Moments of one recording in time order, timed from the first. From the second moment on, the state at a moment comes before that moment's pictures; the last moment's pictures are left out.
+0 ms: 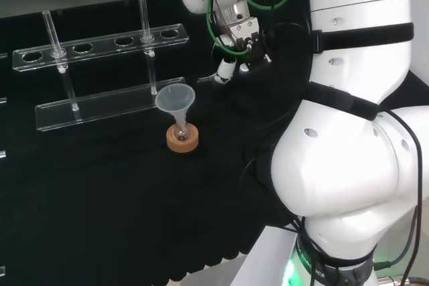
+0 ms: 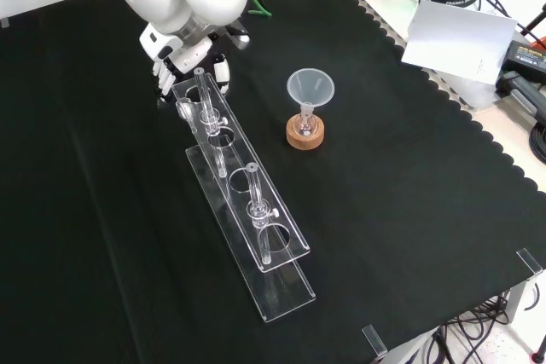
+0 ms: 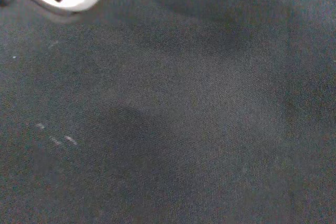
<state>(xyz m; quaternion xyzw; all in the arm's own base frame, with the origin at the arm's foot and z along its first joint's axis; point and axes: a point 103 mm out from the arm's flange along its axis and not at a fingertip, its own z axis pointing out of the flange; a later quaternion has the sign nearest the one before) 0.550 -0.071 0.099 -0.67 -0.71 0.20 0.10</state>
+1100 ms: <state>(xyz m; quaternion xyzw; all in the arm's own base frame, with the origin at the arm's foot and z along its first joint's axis) 0.570 -0.078 0.081 -0.68 -0.69 0.23 0.08</state>
